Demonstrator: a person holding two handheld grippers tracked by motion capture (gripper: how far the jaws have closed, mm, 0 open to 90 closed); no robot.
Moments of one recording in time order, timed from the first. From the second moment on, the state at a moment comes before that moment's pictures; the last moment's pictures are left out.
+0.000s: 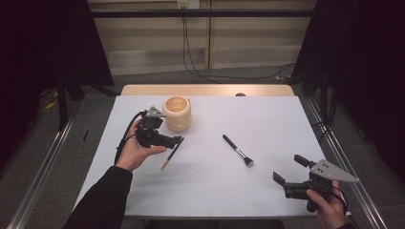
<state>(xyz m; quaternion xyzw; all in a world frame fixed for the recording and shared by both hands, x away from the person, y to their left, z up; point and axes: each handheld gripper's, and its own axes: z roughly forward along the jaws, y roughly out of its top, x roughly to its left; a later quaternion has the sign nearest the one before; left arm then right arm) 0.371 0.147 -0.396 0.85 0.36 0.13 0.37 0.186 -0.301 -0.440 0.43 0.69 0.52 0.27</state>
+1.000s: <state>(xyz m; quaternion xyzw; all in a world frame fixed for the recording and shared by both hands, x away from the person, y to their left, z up) 0.382 0.133 -0.422 0.90 0.40 0.01 0.19 0.187 -0.300 -0.441 0.42 0.70 0.51 0.27</state>
